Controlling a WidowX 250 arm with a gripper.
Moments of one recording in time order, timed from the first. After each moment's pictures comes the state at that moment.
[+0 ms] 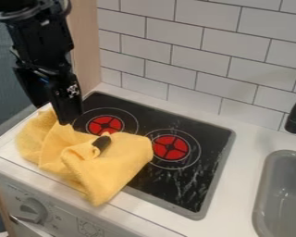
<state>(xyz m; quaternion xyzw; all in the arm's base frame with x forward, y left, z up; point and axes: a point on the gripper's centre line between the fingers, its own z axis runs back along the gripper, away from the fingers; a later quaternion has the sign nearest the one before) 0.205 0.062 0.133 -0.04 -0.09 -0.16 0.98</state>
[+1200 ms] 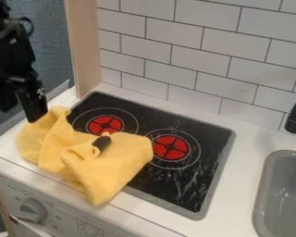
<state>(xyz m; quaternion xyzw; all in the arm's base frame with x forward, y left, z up) 0.231 0.144 0.087 -0.03 -0.07 -0.04 1.00</state>
